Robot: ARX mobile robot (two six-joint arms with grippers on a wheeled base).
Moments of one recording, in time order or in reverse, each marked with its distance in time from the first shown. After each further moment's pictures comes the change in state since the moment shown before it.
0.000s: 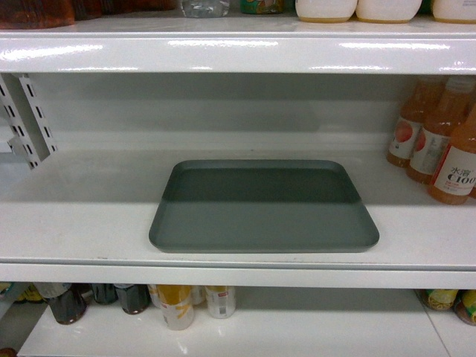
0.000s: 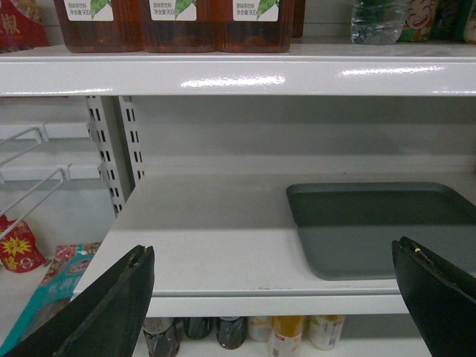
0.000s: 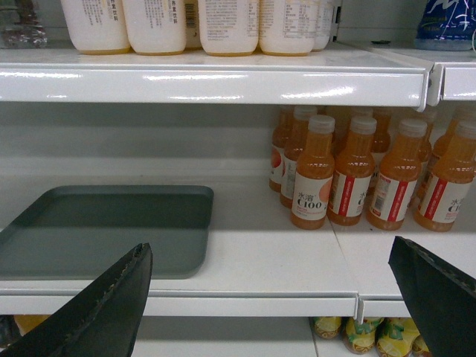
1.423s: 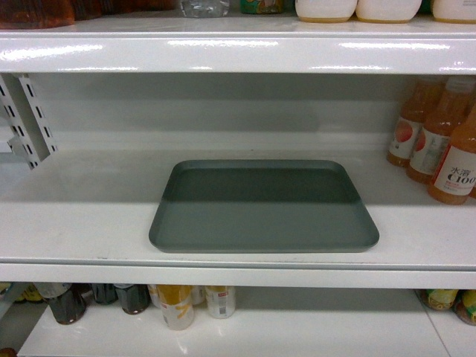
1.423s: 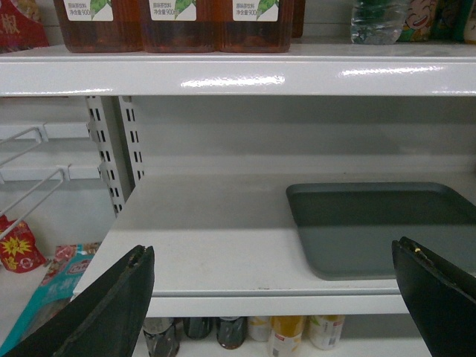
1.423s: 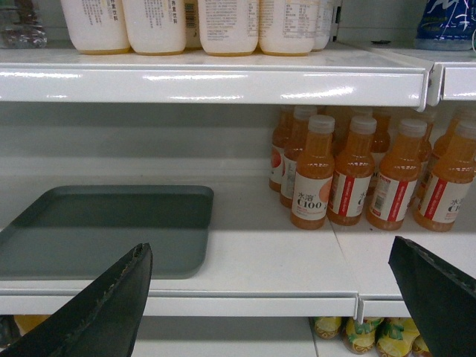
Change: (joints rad) left arm 0.000 0.000 0.000 0.000 0.000 0.000; right arm 0.000 0.000 0.000 0.000 0.000 0.000
